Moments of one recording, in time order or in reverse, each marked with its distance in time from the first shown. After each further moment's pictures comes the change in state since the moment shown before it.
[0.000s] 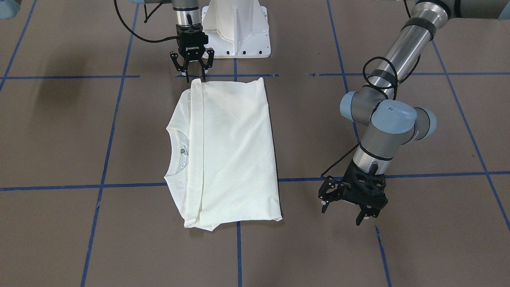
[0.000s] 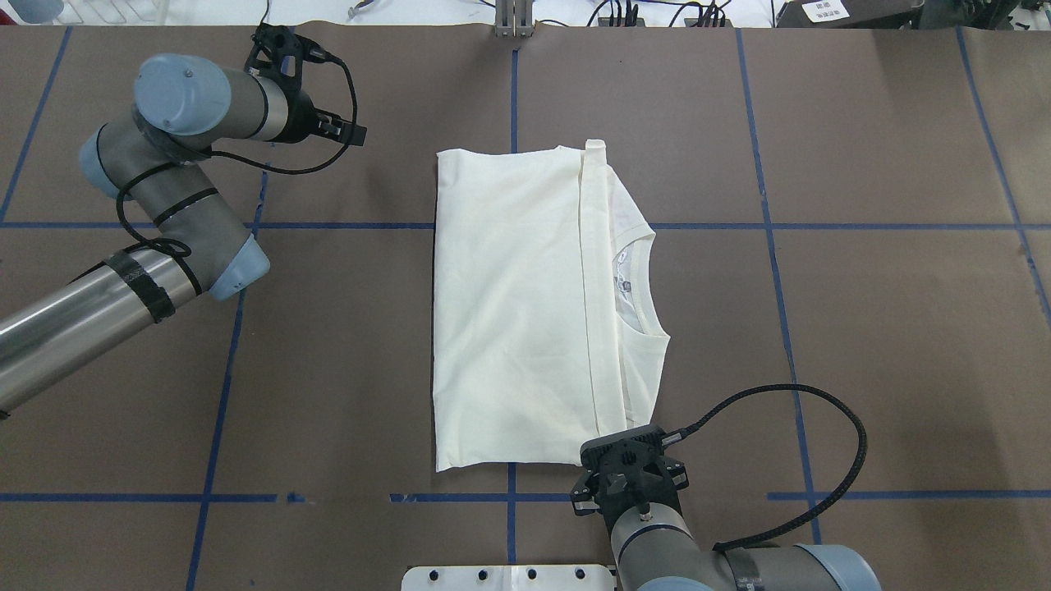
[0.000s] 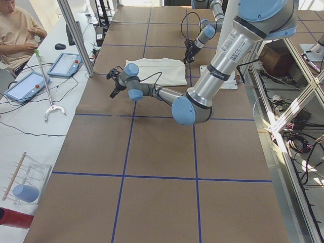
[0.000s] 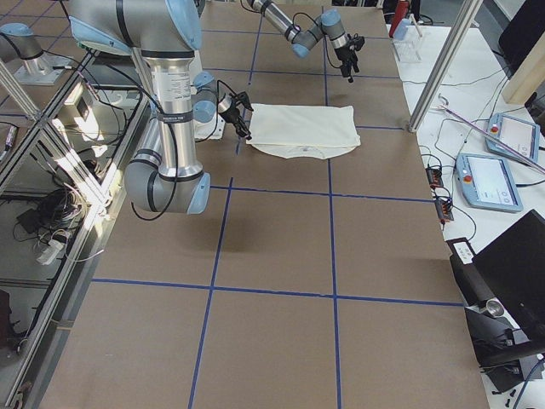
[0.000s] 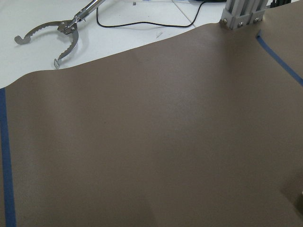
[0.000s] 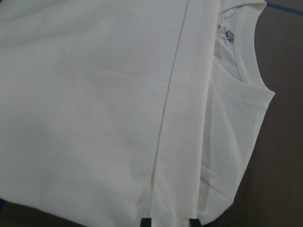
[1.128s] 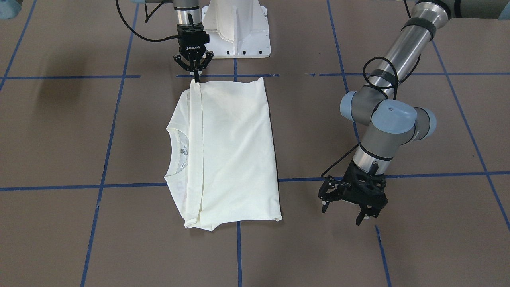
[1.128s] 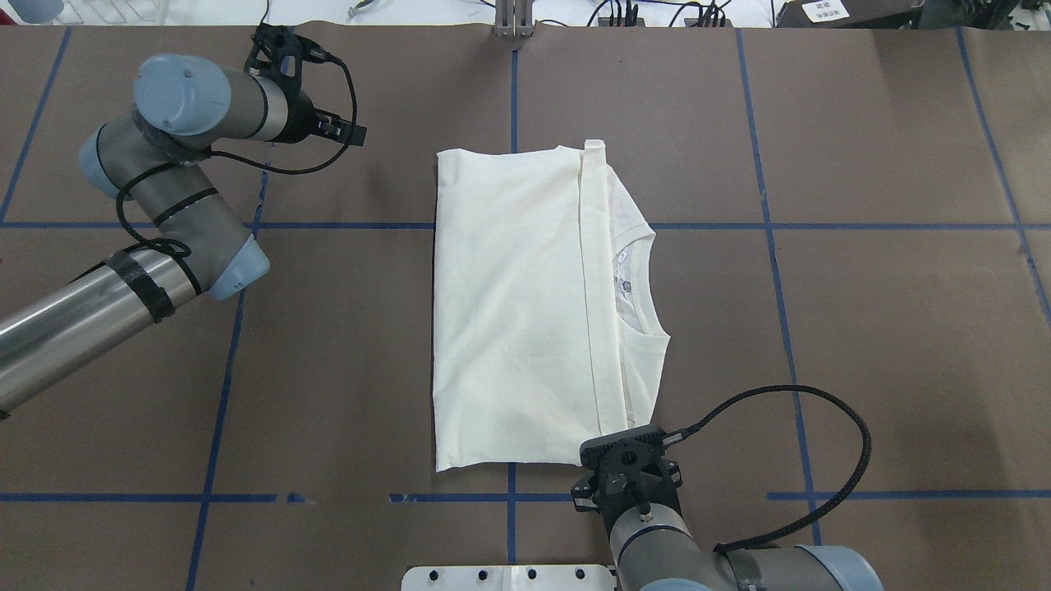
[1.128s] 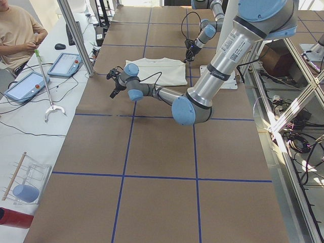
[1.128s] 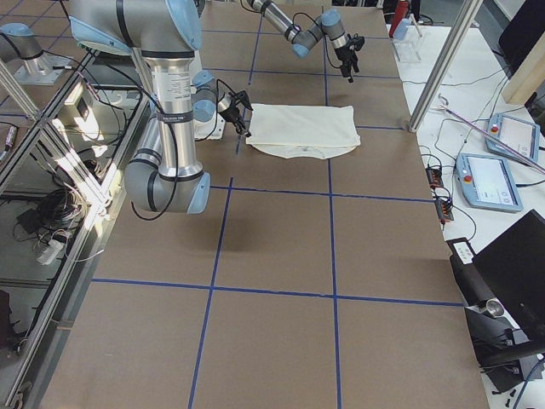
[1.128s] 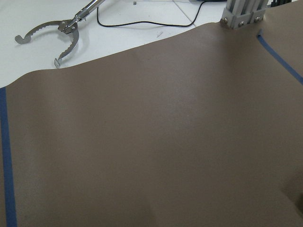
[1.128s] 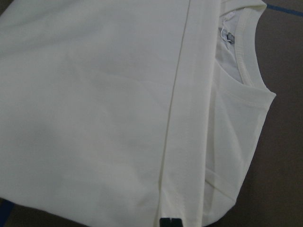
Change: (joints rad) left arm 0.000 0.000 0.000 -0.001 0.000 0.000; right arm 0.001 0.000 0.016 -0.001 -0.002 0.014
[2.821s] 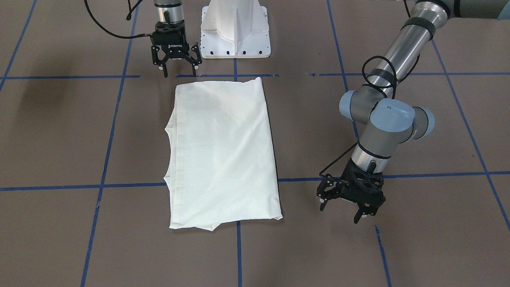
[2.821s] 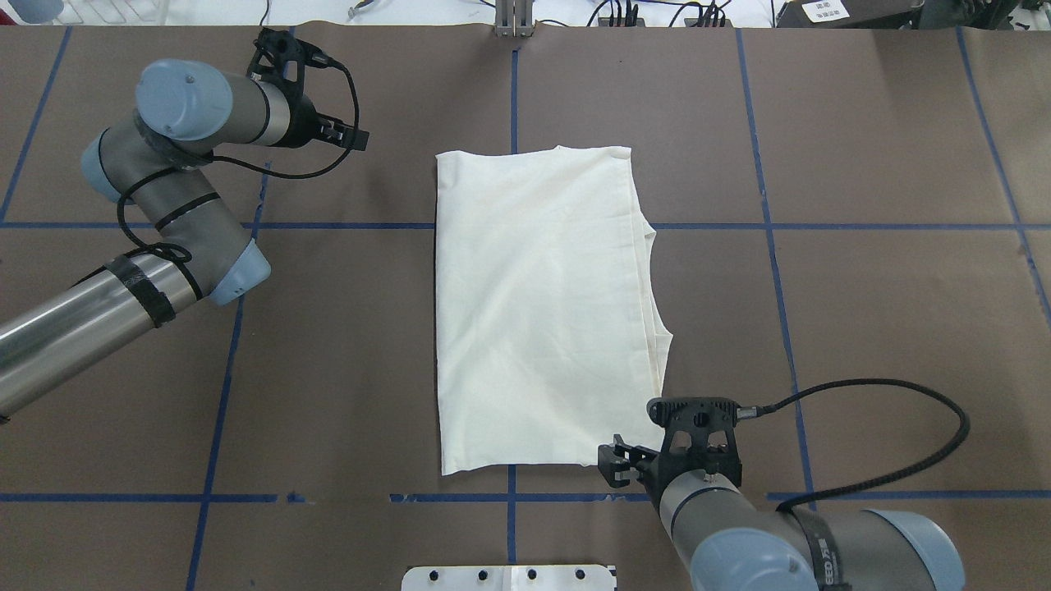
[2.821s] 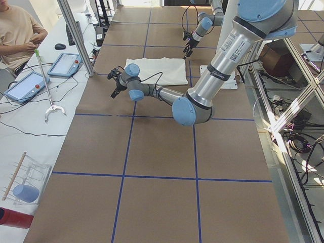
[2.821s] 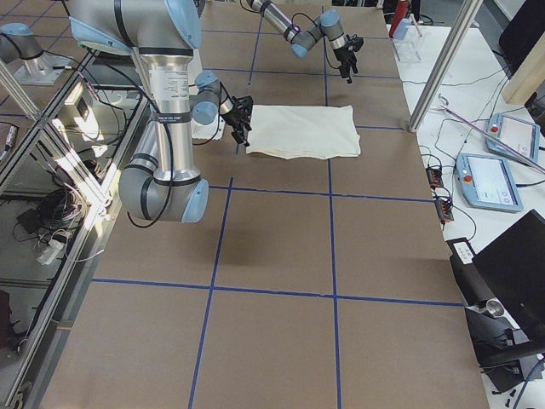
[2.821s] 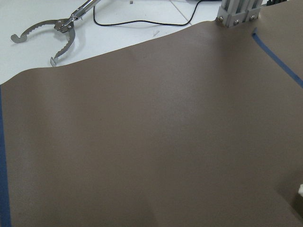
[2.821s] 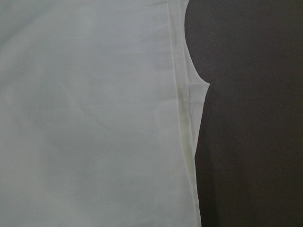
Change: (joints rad) left arm 0.008 0.006 -0.012 -0.002 -0.001 -0.004; right arm 0.094 -0.081 0.110 0.006 0.143 0.199
